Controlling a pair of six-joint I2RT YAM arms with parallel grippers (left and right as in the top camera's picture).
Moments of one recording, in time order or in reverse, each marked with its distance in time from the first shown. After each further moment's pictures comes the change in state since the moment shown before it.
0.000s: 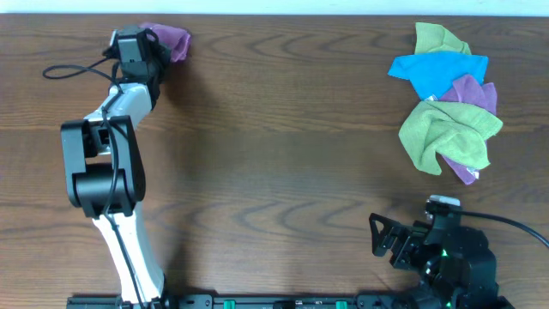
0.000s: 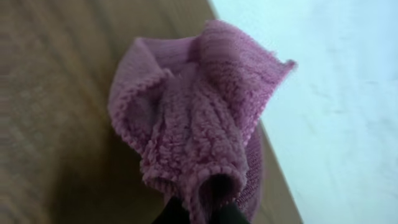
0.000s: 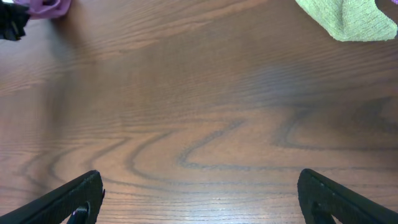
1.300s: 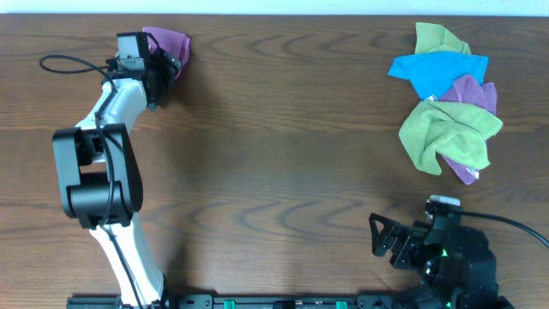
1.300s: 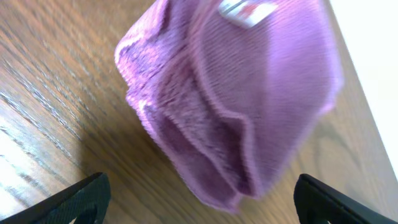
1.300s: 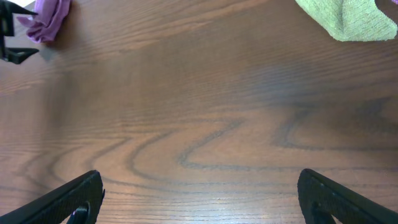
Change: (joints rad) left arm 0.000 -0.104 0.016 -0.420 0.025 0.187; right arm 0.000 0.000 0.000 0.000 0.000 0.000
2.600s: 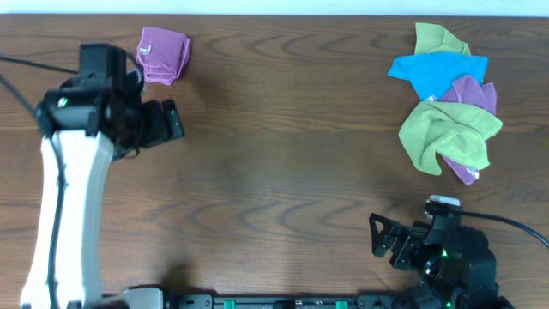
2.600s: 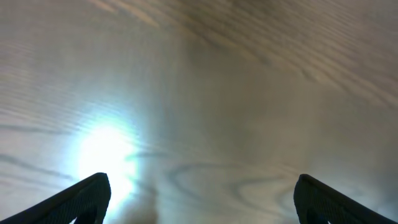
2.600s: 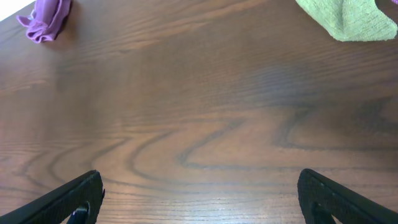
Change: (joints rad) left arm -0.063 -0.708 -0.003 -1.015 0.068 0.601; right arm 0.000 0.000 0.000 0.000 0.000 0.000
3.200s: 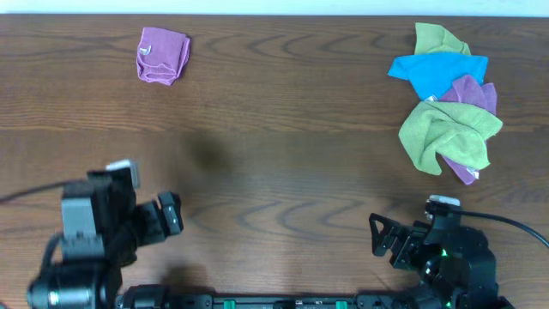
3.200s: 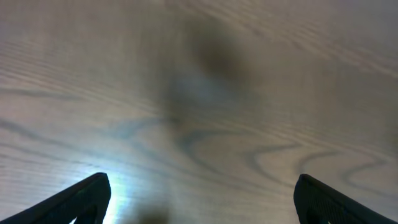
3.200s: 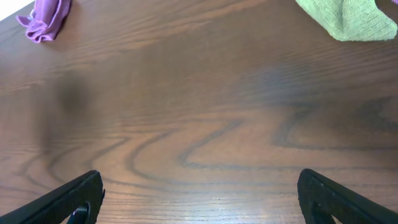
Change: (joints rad) left arm 0.000 -0.759 -0.572 0.110 0.000 0.030; right arm 0.000 0.000 -0.001 0.000 0.000 0.000
